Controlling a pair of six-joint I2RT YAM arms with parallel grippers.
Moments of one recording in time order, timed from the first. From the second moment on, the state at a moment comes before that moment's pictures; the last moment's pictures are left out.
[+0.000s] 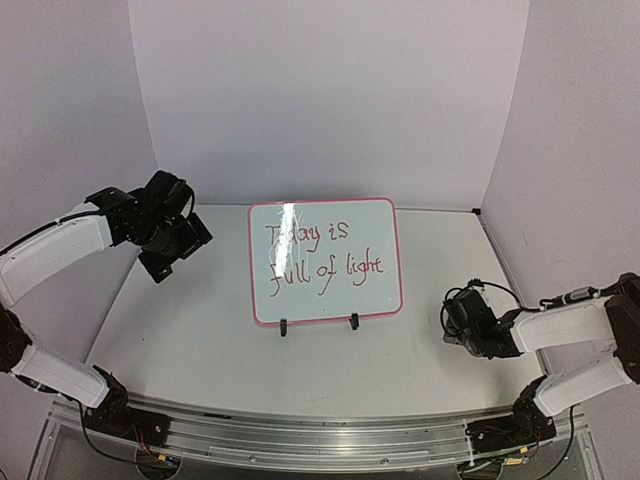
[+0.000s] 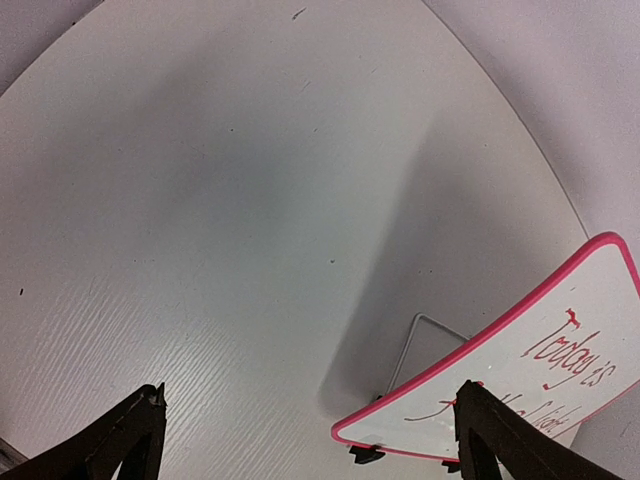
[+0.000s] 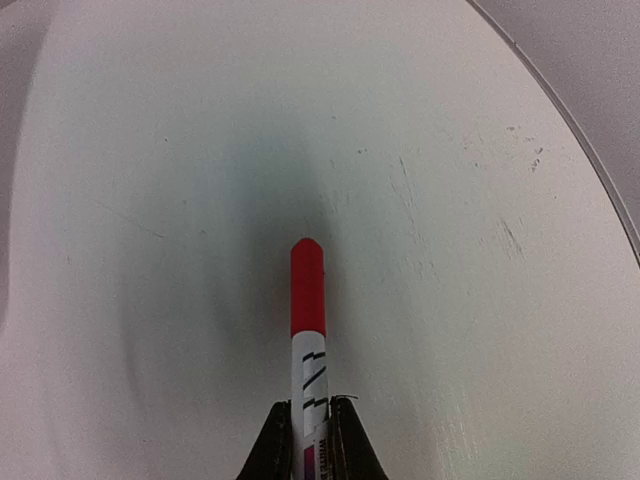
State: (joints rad) left arm -0.56 1.31 1.20 -0.89 -0.28 -1.18; right arm 0.63 1.32 0.37 -0.04 0.63 0.70
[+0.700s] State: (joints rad) left arm -0.56 1.27 1.19 -0.90 -0.29 -1.18; right arm 0.63 1.16 0.62 -0.49 0.63 0.76
